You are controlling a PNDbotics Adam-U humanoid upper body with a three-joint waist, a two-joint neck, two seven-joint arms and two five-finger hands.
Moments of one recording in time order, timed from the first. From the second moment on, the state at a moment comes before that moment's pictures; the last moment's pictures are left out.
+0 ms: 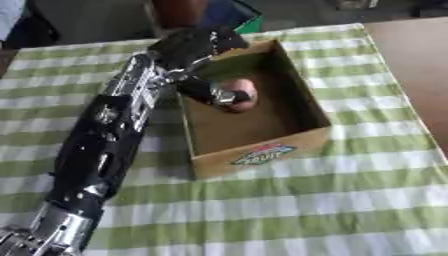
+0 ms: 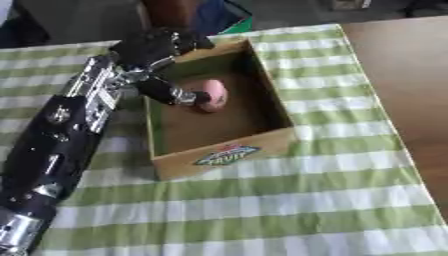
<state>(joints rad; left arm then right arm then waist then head) -1.03 0.23 -0.02 -1.14 -1.27 -0.53 -0.10 -0.42 -0.28 -0.10 -1.98 -0.29 -0.19 -0.16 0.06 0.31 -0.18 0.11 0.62</state>
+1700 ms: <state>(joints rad) -0.70 0.71 0.00 -1.26 -0.81 -0.55 -0.40 -0.35 -0.30 -0.13 -1.98 -0.26 -0.17 -0.18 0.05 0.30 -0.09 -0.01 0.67</state>
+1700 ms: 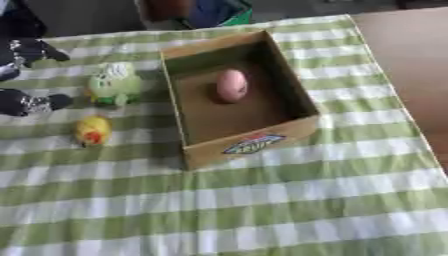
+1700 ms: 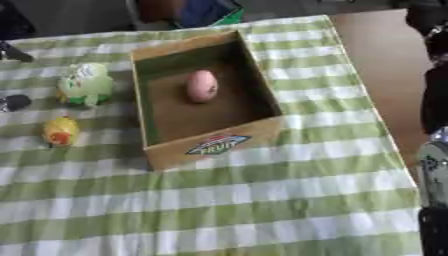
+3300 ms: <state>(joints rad) -0.72 0.69 -0.07 -1.18 -0.85 -0.53 -0.57 -0.35 -0.29 -0.13 -1.98 -0.26 -0.16 -0.18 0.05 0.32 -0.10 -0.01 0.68</state>
